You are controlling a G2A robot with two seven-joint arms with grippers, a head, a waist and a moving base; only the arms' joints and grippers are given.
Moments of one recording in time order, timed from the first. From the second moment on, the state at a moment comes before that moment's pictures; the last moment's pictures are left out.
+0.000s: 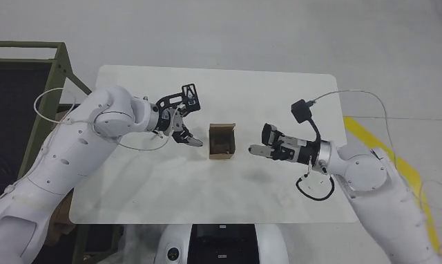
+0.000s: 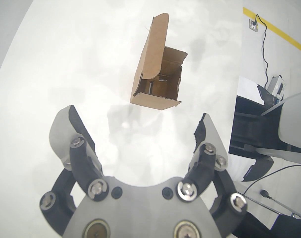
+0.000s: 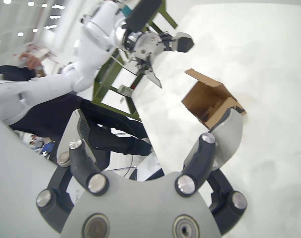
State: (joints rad) left arm 0.81 -0.76 -0.88 -1.67 0.47 -0.69 -0.95; right arm -1.28 -0.99 1.21 -1.93 -0.11 -0.23 0.84
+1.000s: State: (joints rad) left arm 0.75 -0.85 -0.75 -1.50 0.49 -0.50 -0.92; right arm -1.06 -1.06 0.88 -1.83 -0.72 0.42 0.98
